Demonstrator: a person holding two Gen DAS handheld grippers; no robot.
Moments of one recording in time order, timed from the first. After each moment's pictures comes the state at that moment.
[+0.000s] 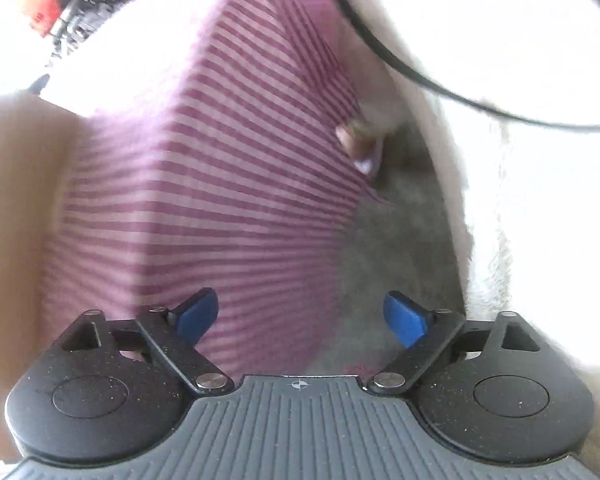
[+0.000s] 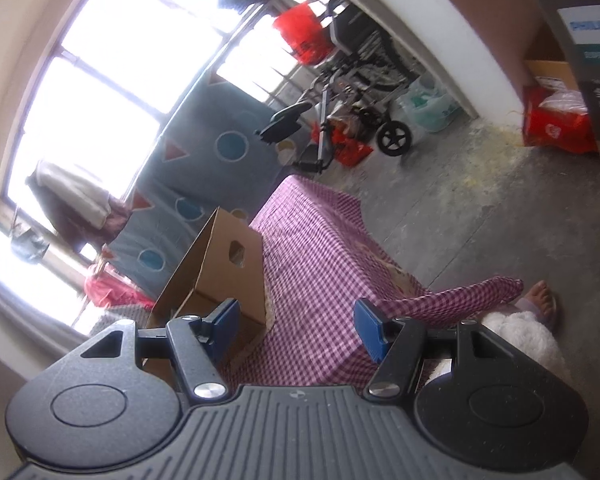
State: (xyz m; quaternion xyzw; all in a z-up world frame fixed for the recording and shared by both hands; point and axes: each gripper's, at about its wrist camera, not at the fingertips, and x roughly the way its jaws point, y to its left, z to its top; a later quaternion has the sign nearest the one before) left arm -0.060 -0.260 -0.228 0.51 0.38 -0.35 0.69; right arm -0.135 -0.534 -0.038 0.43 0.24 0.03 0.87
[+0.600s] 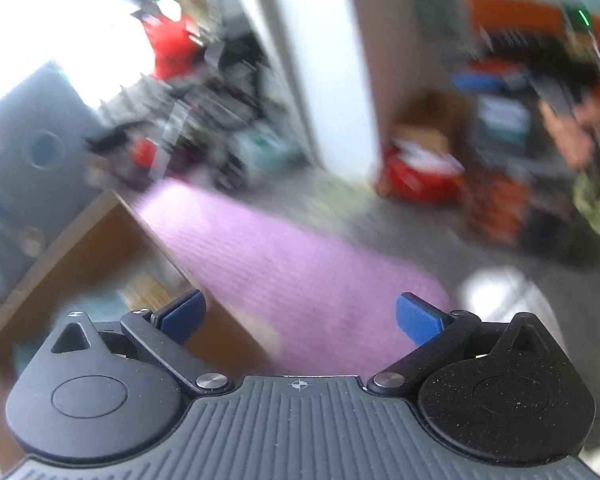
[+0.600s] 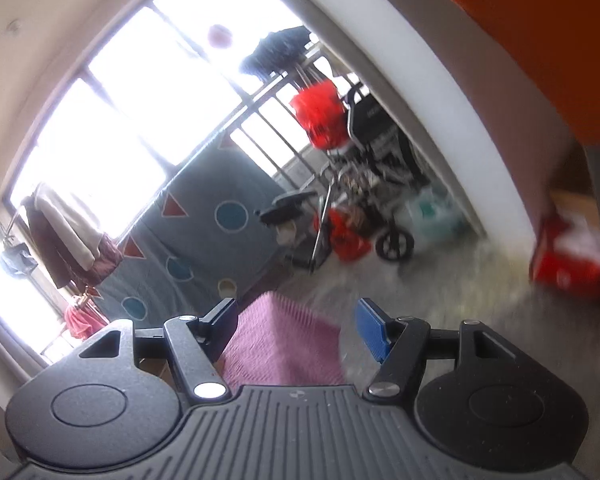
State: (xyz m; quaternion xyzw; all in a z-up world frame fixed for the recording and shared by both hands) left arm 0.064 -0.309 -0.052 0.27 0.29 -0.33 0.86; right arm -0.037 -0.663 0.001 0.35 0.14 0.01 0.92
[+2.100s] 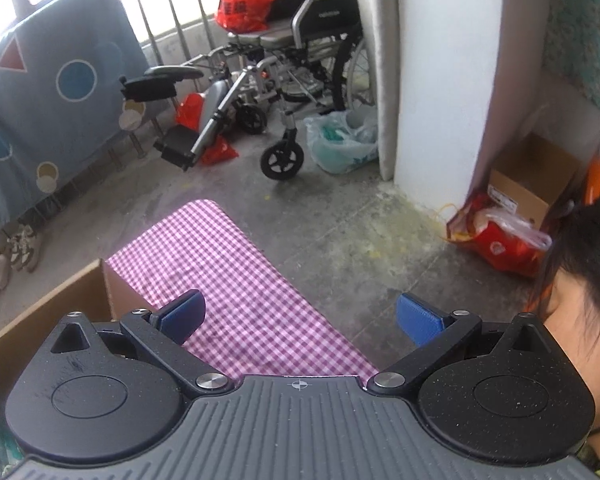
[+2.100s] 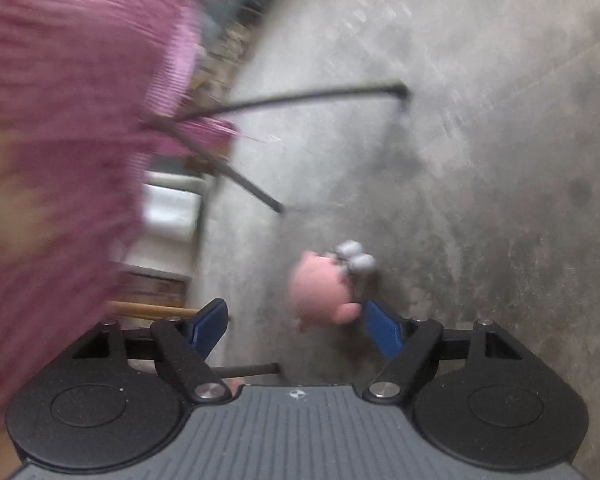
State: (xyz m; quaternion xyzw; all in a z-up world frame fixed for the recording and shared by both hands) left arm 0.245 -0.385 -0.031 0.19 0.38 -0.24 0.87; right arm 0.244 -0.458 -0.469 0.39 0.51 0.30 0.70
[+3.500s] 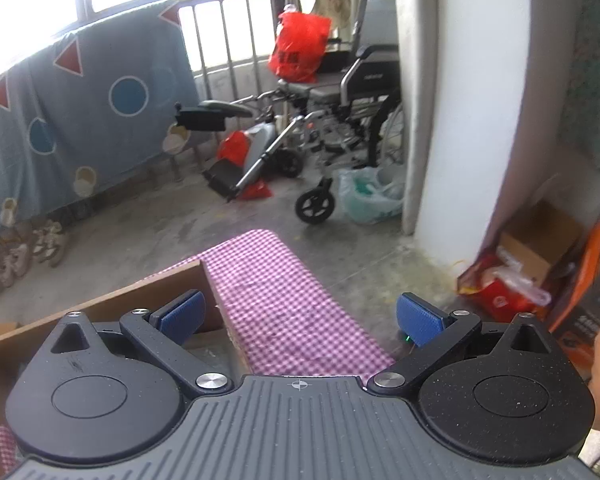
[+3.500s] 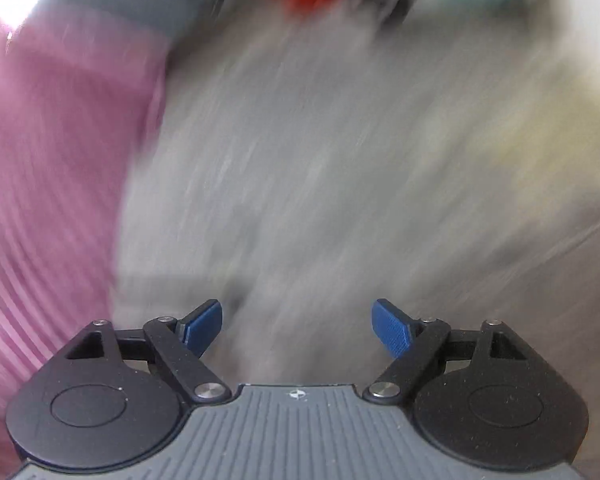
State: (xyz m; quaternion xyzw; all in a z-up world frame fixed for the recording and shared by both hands) left arm 0.217 -0.322 0.024 0.13 0.33 -0.21 0.91; right arm 0.365 -0.608 -0.370 0.26 0.49 0.09 0.83
